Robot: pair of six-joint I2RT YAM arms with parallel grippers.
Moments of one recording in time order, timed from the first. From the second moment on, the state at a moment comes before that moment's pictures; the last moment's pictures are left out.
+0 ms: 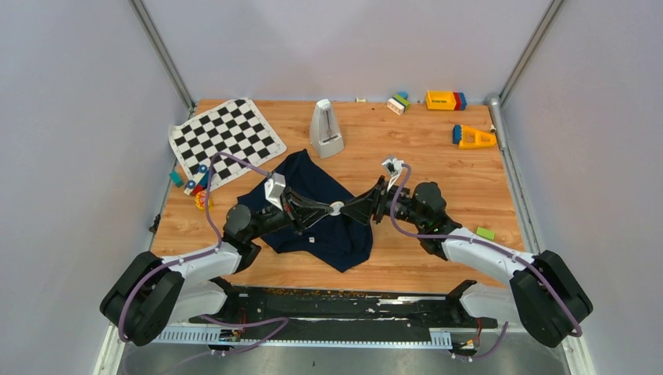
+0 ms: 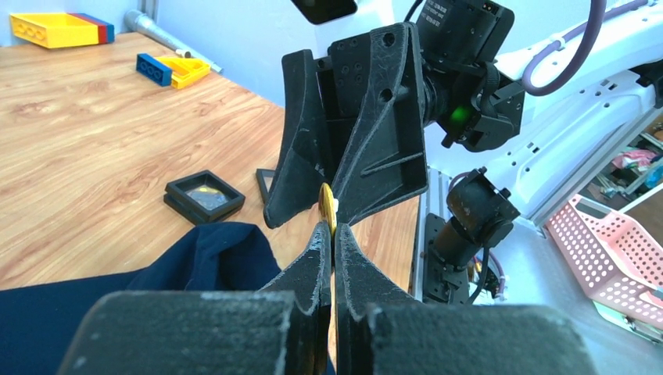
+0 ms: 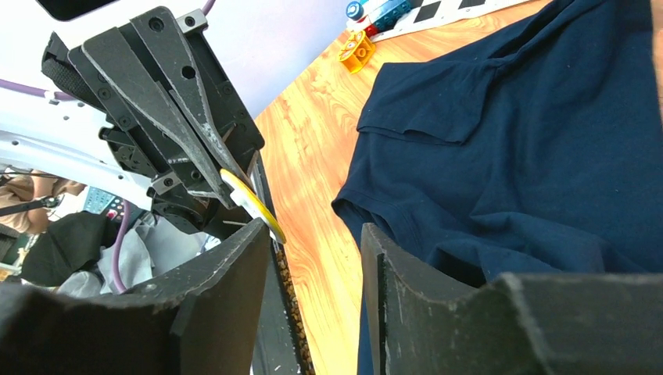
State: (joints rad) left arm -0.60 1.15 0.26 1.20 0.63 -0.57; right arm 0.61 1.21 0.49 0.70 -0.58 0.65
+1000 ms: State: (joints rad) left arm -0.61 1.18 0.26 1.28 0.72 -0.61; right arm 0.63 1.14 0.37 0.85 -0.68 0.47
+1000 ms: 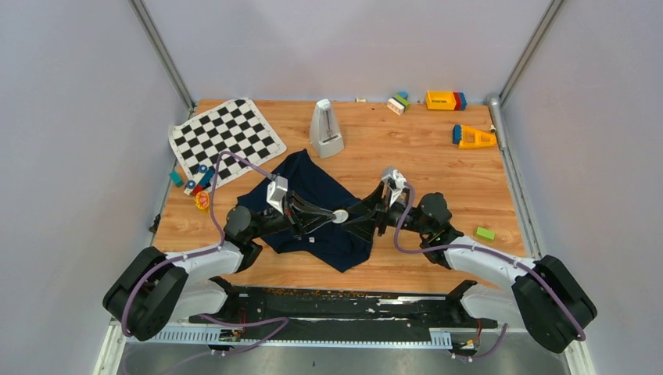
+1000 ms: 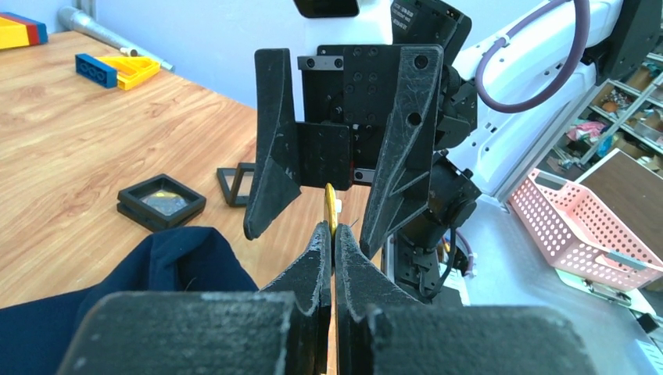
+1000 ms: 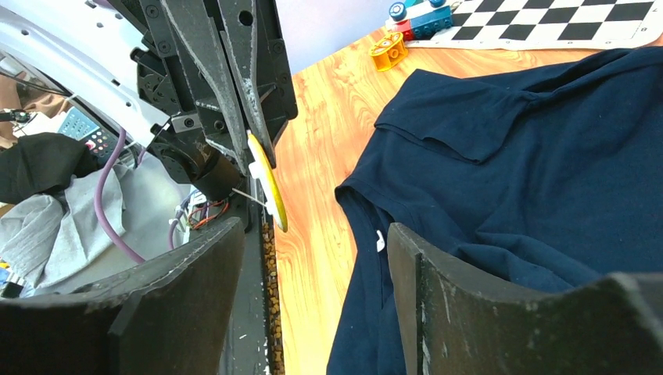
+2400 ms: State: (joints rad) left arm -0.61 1.21 0.26 1.30 0.70 -0.62; right arm 0.66 1.19 0.45 0.79 -0.62 0.56
